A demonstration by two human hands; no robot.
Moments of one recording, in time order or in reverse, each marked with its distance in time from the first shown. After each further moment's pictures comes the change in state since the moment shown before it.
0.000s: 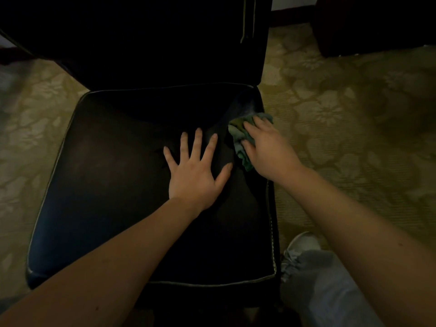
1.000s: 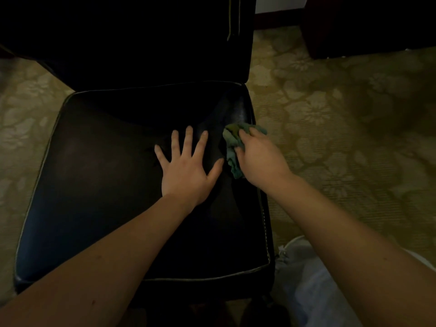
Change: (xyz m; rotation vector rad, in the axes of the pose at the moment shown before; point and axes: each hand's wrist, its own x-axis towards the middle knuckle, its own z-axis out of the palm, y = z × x) left_hand 0.003 0.004 -0.001 -0.016 0.004 -0.028; right_hand -0.014 -0.005 0.011 -0.011 0.015 0.087
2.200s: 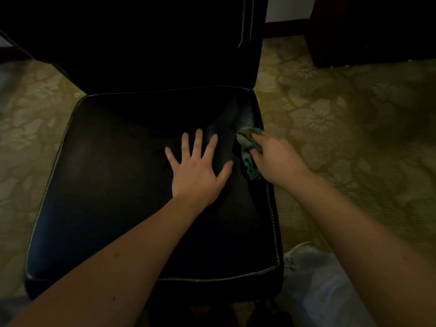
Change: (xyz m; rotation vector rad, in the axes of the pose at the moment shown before) left_hand 0.000 -0.001 0.001 -0.043 0.024 -0.003; right_hand -0.005 -0.002 -0.029 -0.009 -0.054 0.004
